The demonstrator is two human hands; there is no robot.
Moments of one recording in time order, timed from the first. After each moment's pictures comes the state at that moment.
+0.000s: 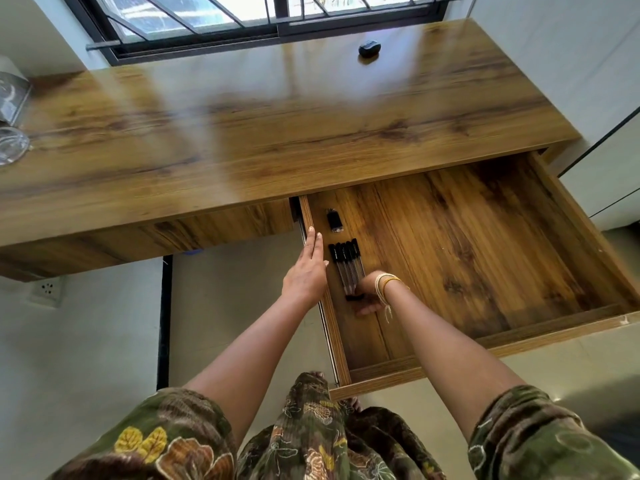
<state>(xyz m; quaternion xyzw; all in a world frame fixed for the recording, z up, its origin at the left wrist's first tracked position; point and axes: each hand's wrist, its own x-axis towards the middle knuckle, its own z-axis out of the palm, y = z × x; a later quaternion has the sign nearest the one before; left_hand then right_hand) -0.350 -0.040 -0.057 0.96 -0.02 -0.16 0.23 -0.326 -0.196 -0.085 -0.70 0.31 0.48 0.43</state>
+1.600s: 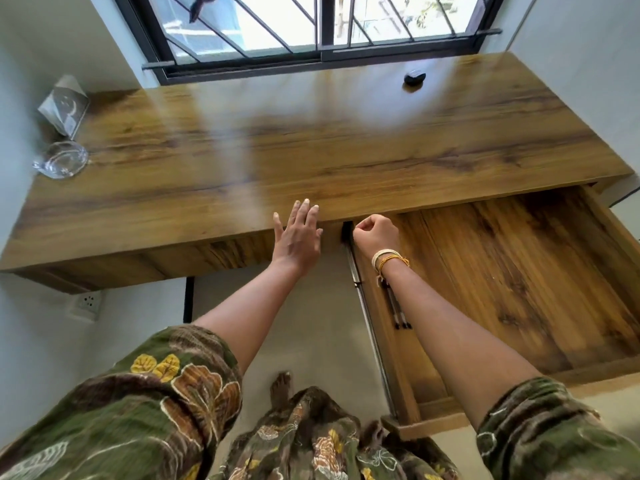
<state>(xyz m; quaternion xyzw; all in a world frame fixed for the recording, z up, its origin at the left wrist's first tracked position) -0.258 0.093 -0.024 0.99 -0.03 -0.01 0.14 -0.243 -0.072 -0.015 -0.90 0.14 0.03 0.40</state>
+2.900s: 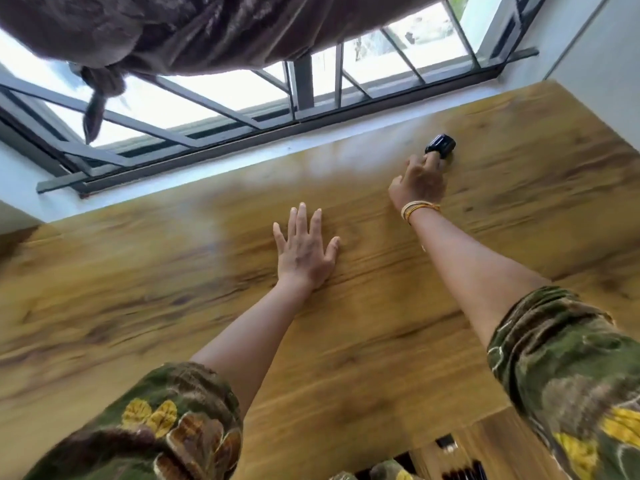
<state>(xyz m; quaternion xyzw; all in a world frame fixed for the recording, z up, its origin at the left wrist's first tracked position) 0.121 0.102 -0.034 0.99 -0.05 -0.05 0.14 0.218 -0.113 -0.022 -0.95 0.21 -0.14 0.15</state>
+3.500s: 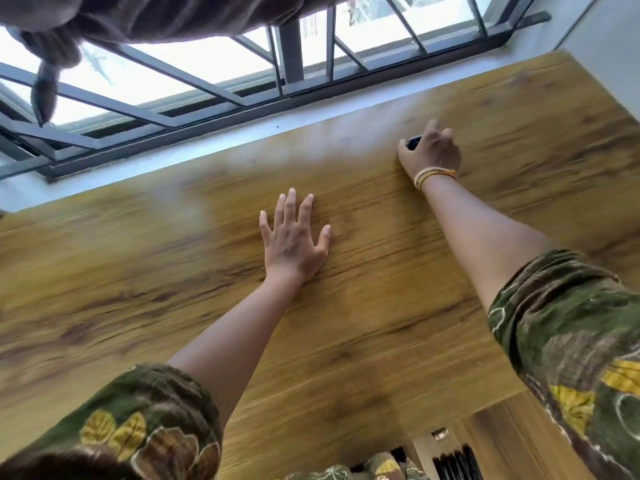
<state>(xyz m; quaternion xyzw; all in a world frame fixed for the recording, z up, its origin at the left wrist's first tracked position) 0.125 0.106 -0.040 0.99 -0.05 -0.01 0.15 0.247 -0.145 -0.012 -0.95 0.25 -0.08 0.15</state>
